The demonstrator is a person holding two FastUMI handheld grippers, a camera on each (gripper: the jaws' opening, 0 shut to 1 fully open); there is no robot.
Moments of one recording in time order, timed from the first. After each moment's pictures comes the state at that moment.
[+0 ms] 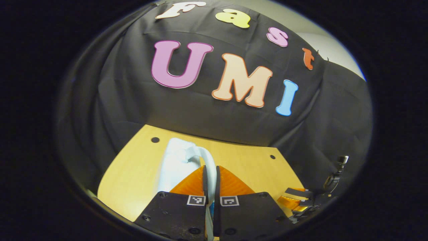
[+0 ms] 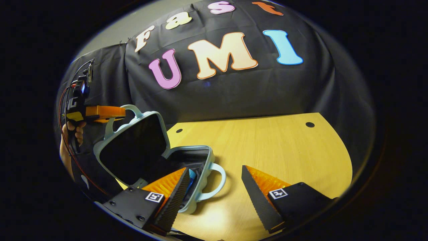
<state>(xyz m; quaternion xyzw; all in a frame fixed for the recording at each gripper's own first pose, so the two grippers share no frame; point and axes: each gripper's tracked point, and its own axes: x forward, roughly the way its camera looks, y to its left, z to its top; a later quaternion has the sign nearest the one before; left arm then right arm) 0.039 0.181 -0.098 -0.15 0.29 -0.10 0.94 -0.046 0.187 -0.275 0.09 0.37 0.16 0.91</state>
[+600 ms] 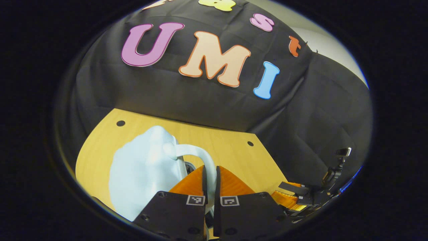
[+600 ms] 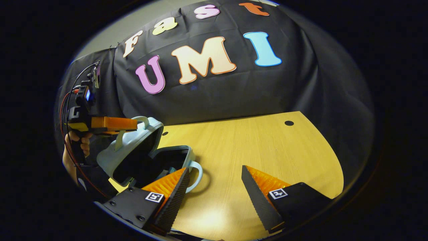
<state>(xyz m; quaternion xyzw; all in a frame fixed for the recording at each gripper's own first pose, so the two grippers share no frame) 0.030 0.071 -0.155 -0.15 0.35 -0.18 0.91 -0.055 0.116 -0.267 0.09 0.36 0.11 0.92</state>
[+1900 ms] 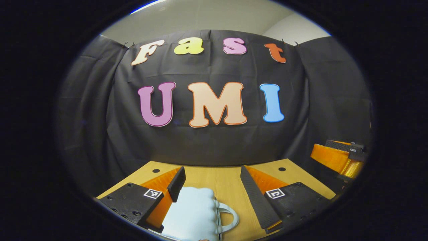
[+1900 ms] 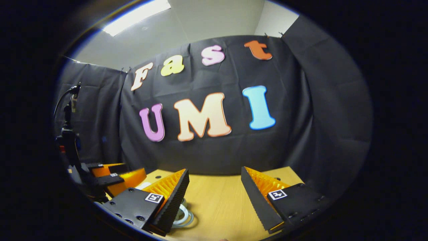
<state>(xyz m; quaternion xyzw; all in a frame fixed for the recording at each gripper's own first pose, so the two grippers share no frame) 0.030 0.041 -0.066 0.00 0.11 -0.02 0.99 0.033 0.082 -0.094 0.08 0.10 0.10 0.99</state>
